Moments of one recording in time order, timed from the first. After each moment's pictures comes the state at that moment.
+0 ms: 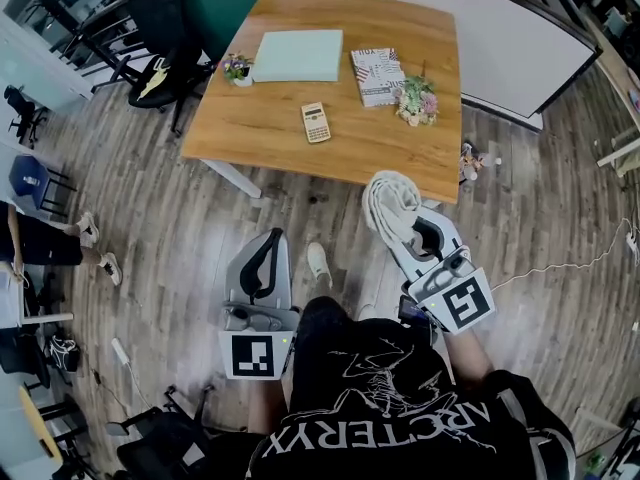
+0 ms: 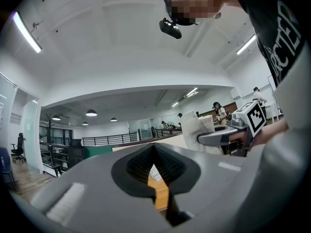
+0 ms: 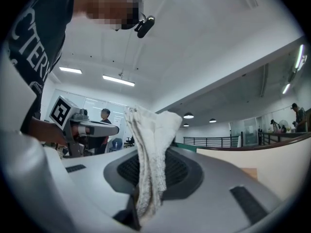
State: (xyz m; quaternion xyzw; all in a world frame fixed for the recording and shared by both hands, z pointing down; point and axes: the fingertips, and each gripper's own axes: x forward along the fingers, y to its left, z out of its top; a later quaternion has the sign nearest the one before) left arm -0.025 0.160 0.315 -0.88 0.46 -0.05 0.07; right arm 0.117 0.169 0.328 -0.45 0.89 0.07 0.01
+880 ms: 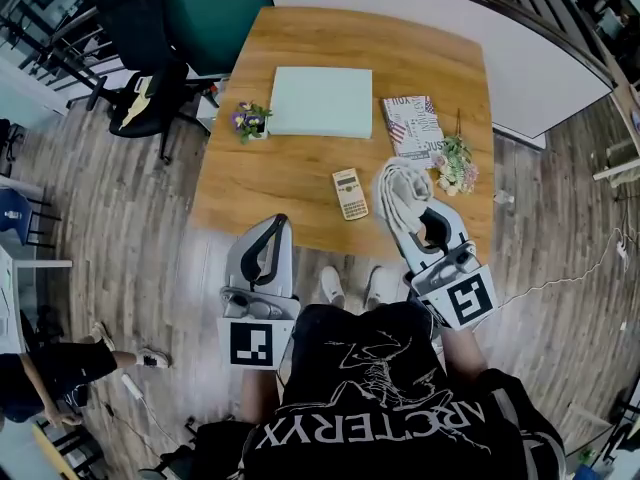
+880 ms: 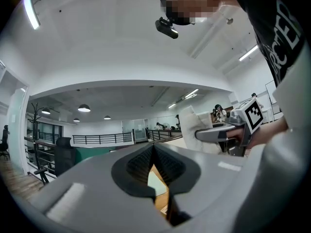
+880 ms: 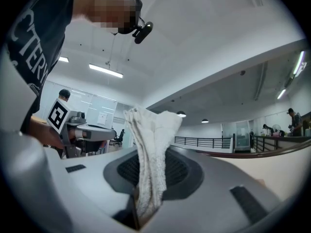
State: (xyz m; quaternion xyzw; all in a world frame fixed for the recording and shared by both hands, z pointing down) left arm -0.083 -0.166 0.310 -0.91 0.41 -0.05 0.06; right arm 0.058 -0.147 0.306 -0.50 0.86 0.07 0.00
